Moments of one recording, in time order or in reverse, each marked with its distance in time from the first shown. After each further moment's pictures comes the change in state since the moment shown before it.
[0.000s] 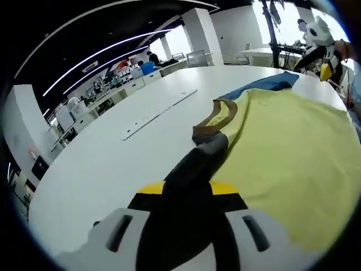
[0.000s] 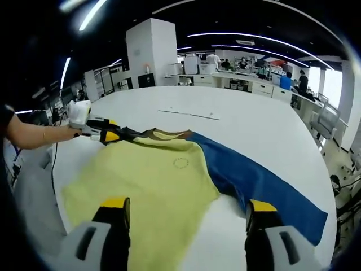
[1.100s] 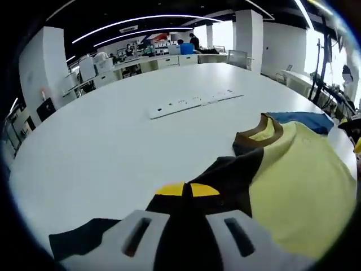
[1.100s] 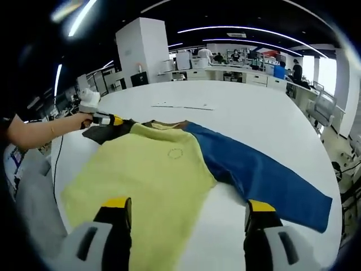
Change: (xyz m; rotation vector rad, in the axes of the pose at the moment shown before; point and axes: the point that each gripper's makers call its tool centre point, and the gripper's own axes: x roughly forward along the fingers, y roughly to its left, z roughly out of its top) left arm 0.028 0.052 -0.003 -0.423 0.108 0.098; right arm 0.000 -0.004 -0.017 0.066 0.035 -0.005
